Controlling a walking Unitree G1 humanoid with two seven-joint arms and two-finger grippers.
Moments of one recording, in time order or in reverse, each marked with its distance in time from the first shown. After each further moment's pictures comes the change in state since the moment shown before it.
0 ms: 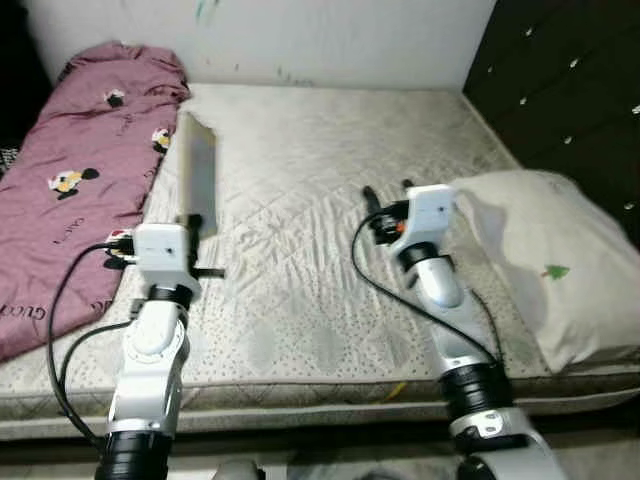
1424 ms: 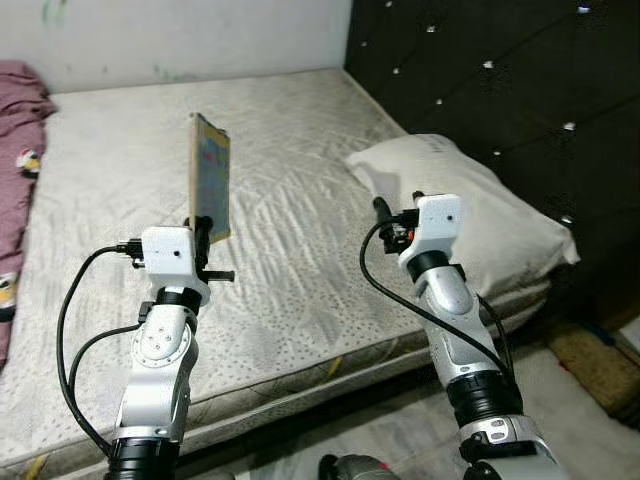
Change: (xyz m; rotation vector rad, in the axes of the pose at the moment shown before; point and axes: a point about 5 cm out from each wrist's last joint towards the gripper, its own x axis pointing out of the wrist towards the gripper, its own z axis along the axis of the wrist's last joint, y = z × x) left arm -0.005 -0.006 0.002 -0.039 0.000 -0.027; right arm -0.007 -0.005 -0.012 -0.004 0.056 -0.015
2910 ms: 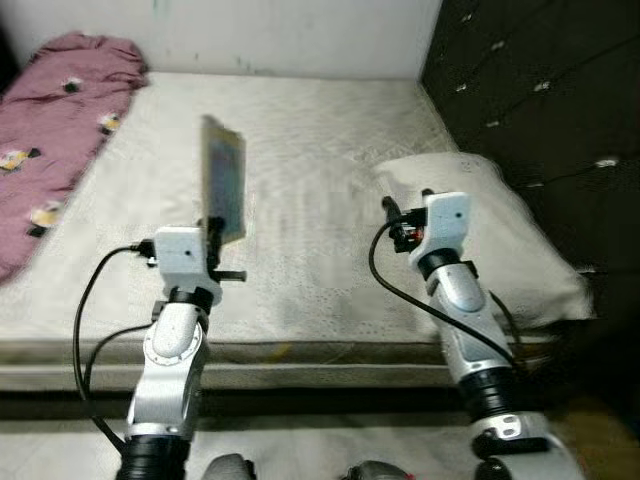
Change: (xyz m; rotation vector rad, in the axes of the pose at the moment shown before) left arm 0.002 -0.009 -0.001 -0.027 0.011 -0.029; right arm 0.001 -0.004 0.001 -0.029 0.003 0.015
